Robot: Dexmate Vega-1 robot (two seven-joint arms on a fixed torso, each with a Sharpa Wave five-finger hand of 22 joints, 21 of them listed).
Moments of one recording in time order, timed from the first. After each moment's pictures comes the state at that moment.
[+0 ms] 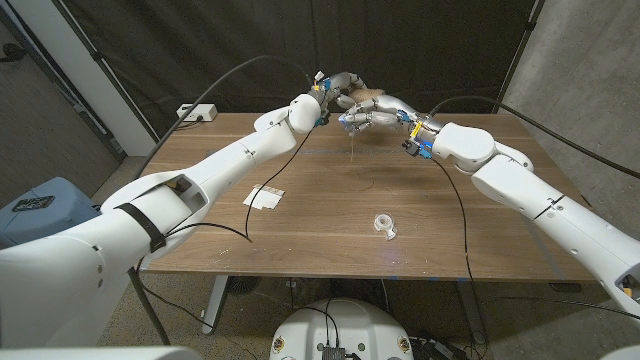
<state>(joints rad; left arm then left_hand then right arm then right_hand) 0.20 0.34 0.89 -1.23 0.27 0.10 0.09 1.34 0.05 0.41 -0.17 0.43 0.46 0.00 0.58 0.27 0.27 -0.09 0.75 0.61 0.36 -0.01 0.61 0.62 0.20 0.11 0.29 0.23 -0.70 -0.79 -0.50 -1.85 0.34 0.05 0.22 0.96 0.15 0.30 -0.14 0.18 0.95 -0.10 0.30 0.20 0.88 -0.10 0.29 0.21 0.78 -0.08 0.35 0.23 0.87 -0.11 0.31 0.18</state>
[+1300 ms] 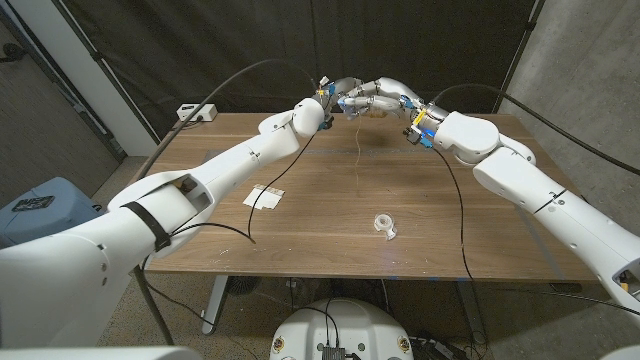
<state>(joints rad) 0.18 0.31 0.91 -1.18 0.29 0.07 0.10 1.34 0.05 0.41 -0.17 0.43 0.47 0.00 0.58 0.27 0.27 -0.09 0.76 0.61 0.36 -0.01 0.61 0.62 0.20 0.11 0.29 0.23 -0.69 -0.77 -0.48 -1.86 0.35 0.09 0.21 0.97 0.15 0.30 -0.14 0.18 0.96 -0.09 0.30 0.21 0.88 -0.10 0.28 0.21 0.79 -0.09 0.35 0.23 0.88 -0.11 0.32 0.19</state>
